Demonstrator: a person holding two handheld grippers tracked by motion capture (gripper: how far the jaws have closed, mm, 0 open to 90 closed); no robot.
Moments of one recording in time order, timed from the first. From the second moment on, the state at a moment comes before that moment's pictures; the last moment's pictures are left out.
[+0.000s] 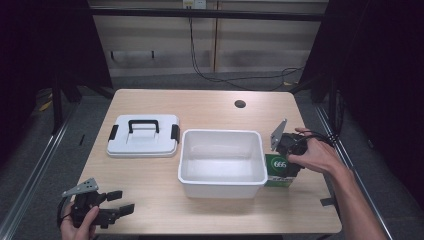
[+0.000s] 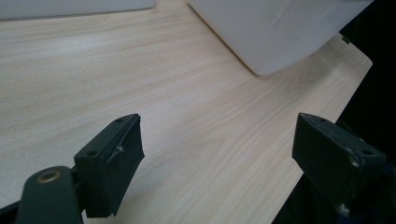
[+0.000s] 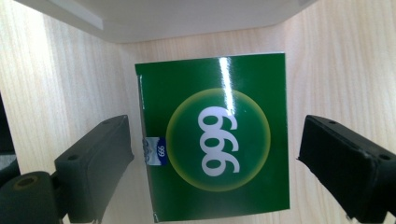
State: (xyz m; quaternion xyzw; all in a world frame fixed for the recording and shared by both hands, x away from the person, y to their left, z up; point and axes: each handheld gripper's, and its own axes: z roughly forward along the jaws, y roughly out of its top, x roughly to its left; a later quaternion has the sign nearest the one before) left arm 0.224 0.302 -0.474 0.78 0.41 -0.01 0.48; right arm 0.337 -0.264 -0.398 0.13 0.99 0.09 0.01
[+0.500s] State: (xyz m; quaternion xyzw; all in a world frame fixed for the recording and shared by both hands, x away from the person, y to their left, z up) left arm 0.224 0.303 -0.474 0.77 0.41 -0.01 0.48; right arm 0.344 -0.256 -0.417 0.09 0.99 0.04 -0.01
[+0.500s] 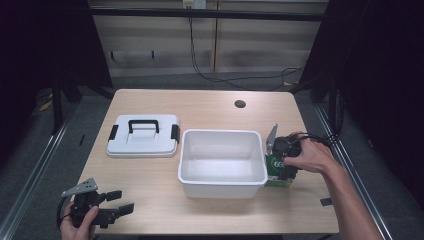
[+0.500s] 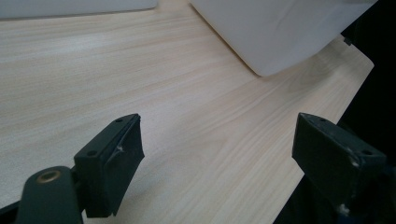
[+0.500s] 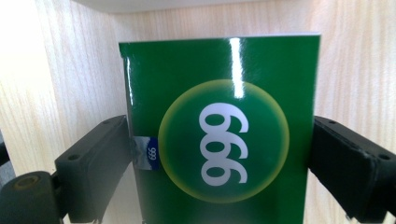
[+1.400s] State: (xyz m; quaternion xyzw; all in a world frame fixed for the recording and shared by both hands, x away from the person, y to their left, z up) left arm 0.224 0.304 -0.473 0.77 0.41 -0.01 0.48; right arm 0.338 -0.274 -0.408 0.13 0.99 0.07 -0.01
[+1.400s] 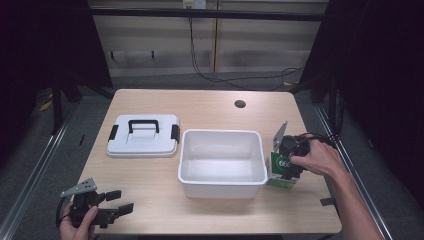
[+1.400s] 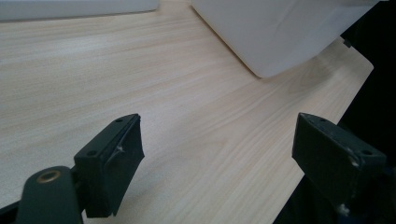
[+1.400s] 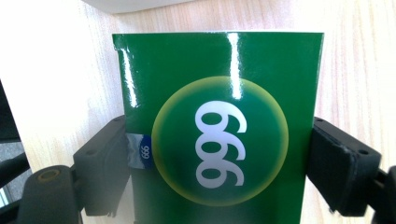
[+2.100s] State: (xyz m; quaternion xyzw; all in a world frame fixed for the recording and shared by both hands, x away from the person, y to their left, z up) left arm 0.224 0.304 -0.473 0.77 0.41 -0.01 0.48; right arm 0.326 -0.302 -0.387 0.20 0.97 0.13 -0.02
